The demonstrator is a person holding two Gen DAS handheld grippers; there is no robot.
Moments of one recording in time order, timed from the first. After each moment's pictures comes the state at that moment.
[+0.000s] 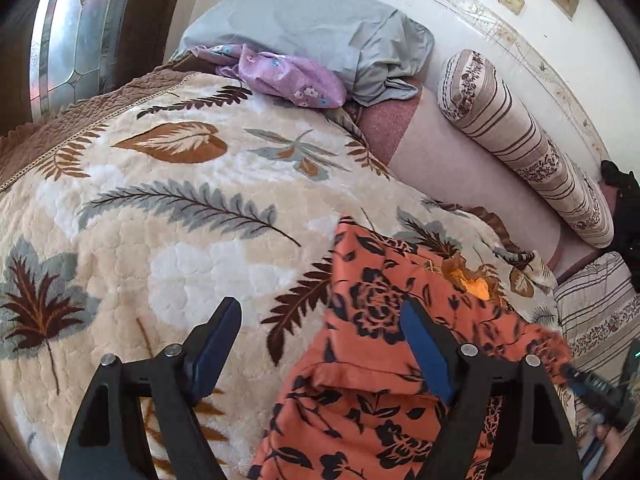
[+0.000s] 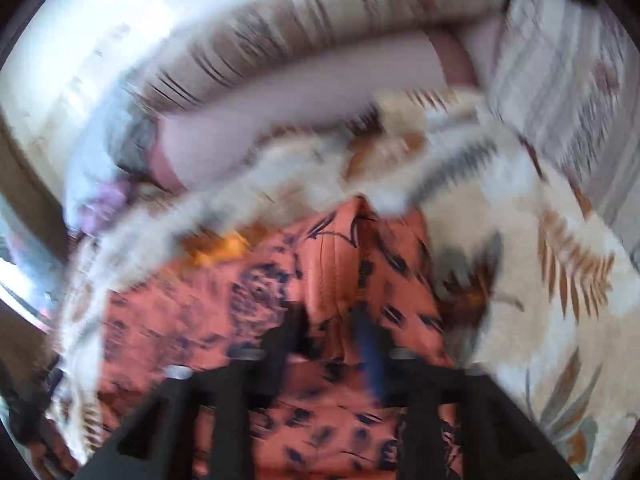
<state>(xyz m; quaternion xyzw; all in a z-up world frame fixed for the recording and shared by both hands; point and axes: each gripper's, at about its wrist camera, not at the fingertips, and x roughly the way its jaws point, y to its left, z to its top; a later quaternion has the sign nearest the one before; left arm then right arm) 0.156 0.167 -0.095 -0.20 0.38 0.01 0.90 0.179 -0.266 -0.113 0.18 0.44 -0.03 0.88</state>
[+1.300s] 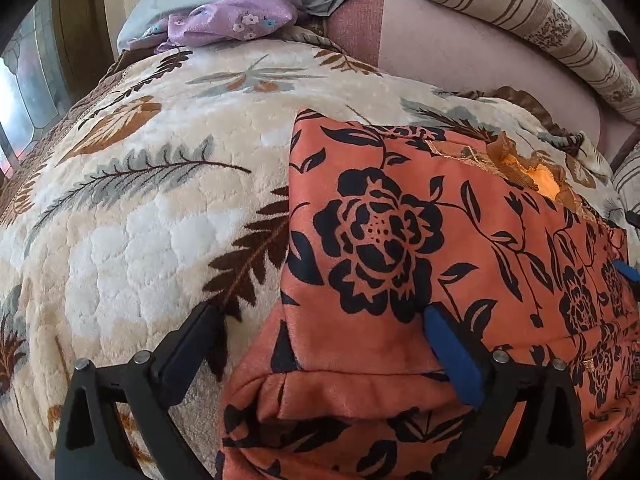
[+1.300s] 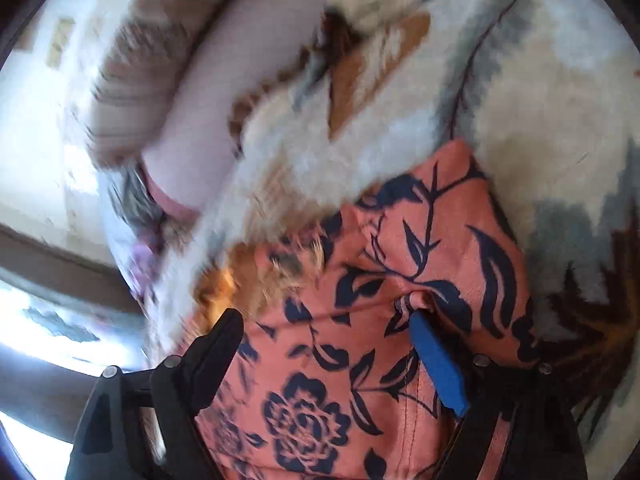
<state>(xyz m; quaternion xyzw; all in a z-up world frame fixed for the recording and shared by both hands) 0.208 0.108 -0.184 -0.04 0.46 0.02 0.89 0.263 -0.307 -0.195 0.41 0.43 0.08 0.80</state>
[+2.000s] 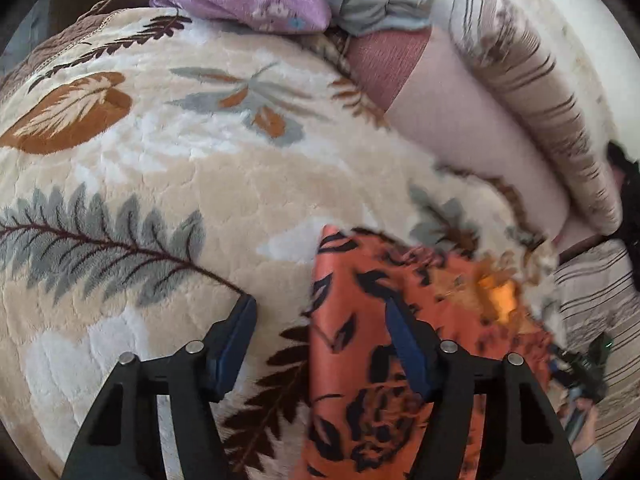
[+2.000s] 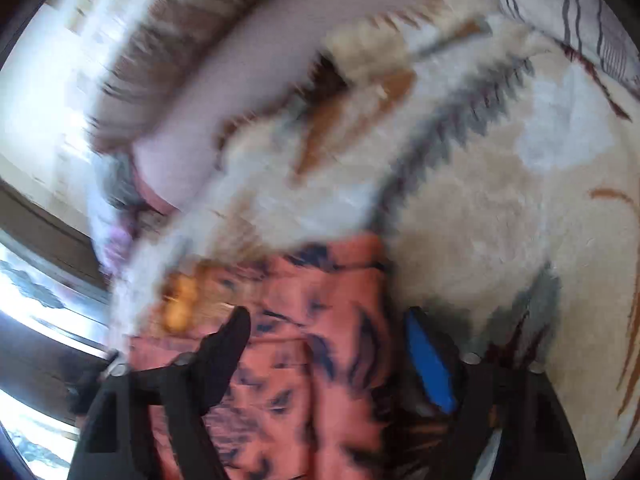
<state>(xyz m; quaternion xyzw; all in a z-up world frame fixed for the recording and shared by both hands) 0.295 0.176 -0.165 -0.18 0.49 -0.05 0.85 0.258 -0.370 -0.195 0.29 0.46 0.06 0.84</state>
